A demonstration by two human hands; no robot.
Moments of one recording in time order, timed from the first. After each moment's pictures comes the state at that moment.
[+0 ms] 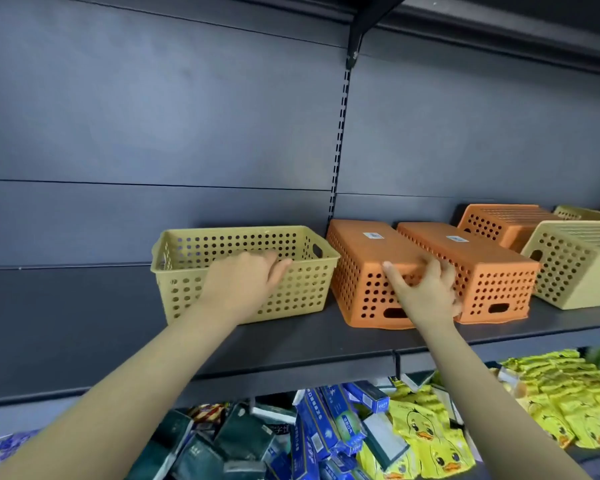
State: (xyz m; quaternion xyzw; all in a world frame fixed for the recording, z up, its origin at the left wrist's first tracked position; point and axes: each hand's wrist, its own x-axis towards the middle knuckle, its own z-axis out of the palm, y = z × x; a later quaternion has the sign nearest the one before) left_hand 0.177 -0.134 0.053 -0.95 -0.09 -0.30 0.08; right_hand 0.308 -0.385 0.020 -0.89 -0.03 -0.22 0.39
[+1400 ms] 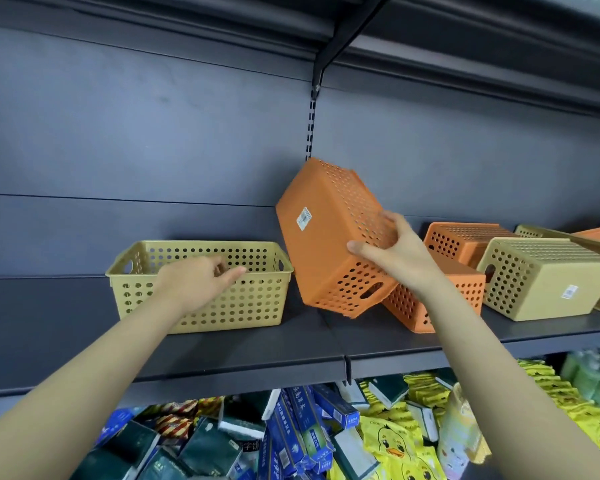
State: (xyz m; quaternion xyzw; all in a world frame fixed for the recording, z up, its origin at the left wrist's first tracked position) left_hand 0.176 -0.132 0.062 -0.95 -0.17 -0.25 -0.02; right_hand 0.289 -0.434 0.114 -0.83 -0.23 -0.13 0.50
